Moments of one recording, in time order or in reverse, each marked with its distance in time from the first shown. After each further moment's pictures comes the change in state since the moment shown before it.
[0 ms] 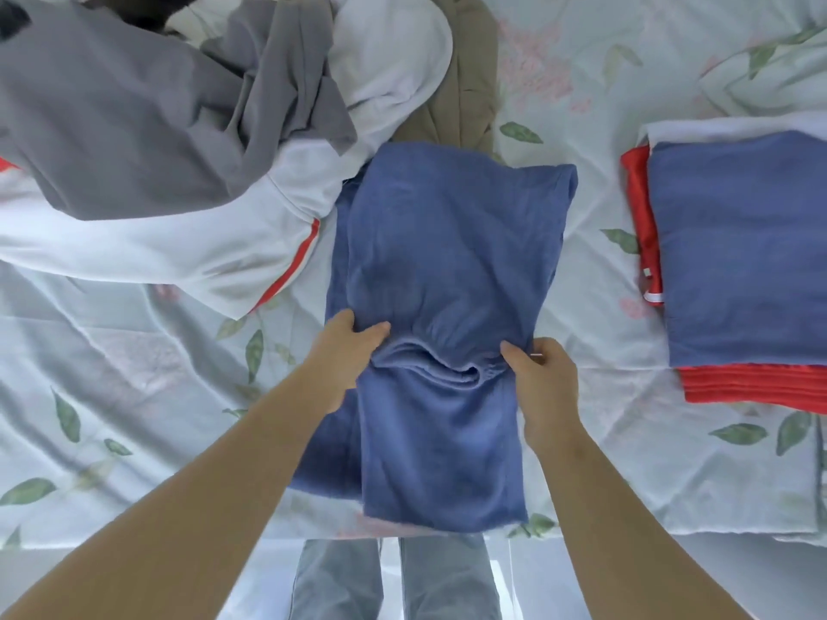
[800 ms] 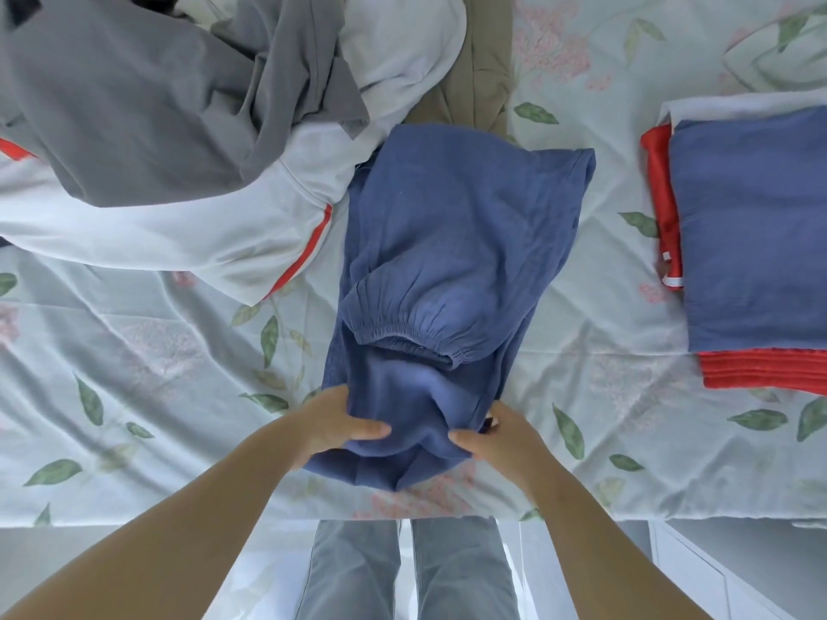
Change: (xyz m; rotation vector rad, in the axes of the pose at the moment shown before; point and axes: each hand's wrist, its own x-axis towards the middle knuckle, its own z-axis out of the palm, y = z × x) left_hand -0.039 -0.062 -0.034 0.199 -0.496 -0.210; right_hand -0.048 0.043 0.009 -0.432 -0.581 0.096
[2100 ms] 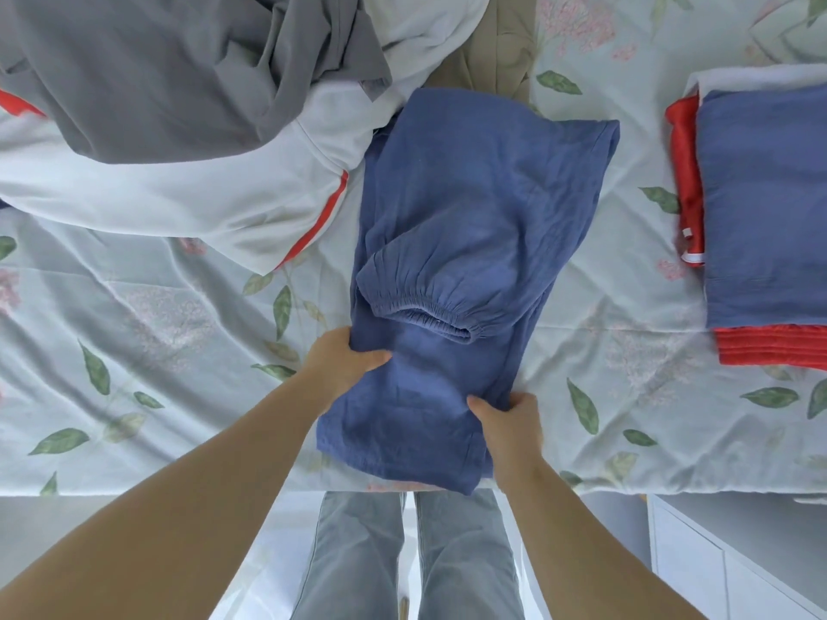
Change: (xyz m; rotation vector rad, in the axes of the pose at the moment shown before) left_hand 0.030 -0.004 -0.010 -0.028 0.378 0.070; right_hand -0.001 0.001 0.045 0.409 0.441 0.258
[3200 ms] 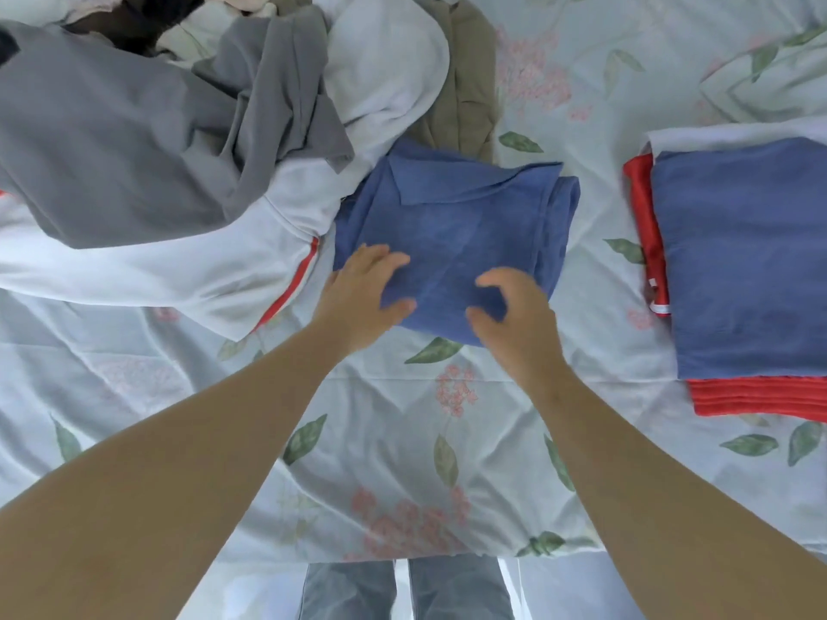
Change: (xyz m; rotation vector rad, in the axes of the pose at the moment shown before) left_hand 0.048 0.124 -0.007 0.597 0.167 0.695; right_hand 0.055 -0.148 -0.039 -0.365 0.059 -0.933
